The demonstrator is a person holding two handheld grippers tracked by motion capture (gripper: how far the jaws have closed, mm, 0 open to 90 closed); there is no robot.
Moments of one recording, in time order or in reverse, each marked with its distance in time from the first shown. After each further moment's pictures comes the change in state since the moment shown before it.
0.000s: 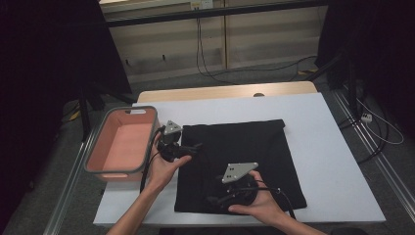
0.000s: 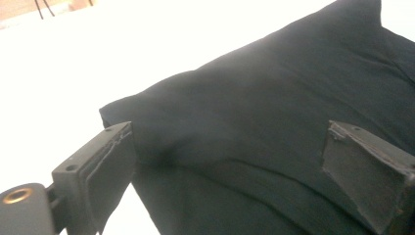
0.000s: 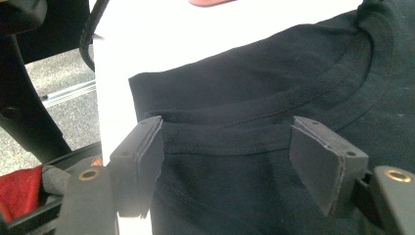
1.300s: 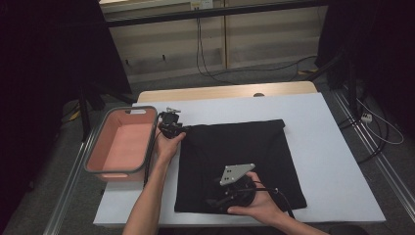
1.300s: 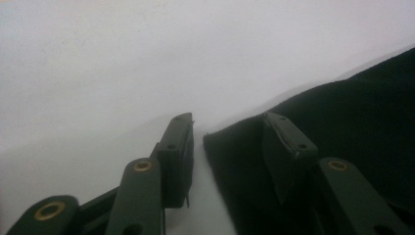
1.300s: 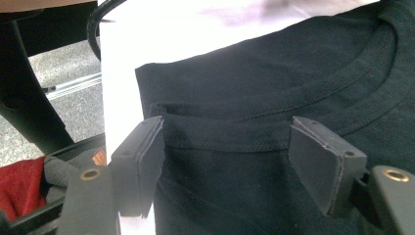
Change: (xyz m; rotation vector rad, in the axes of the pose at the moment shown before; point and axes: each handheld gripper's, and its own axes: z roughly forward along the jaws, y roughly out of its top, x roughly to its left) left arm 0.076 0.003 0.081 0.128 0.115 -0.144; right arm 0.001 -0.003 0.008 0.020 0.032 -0.017
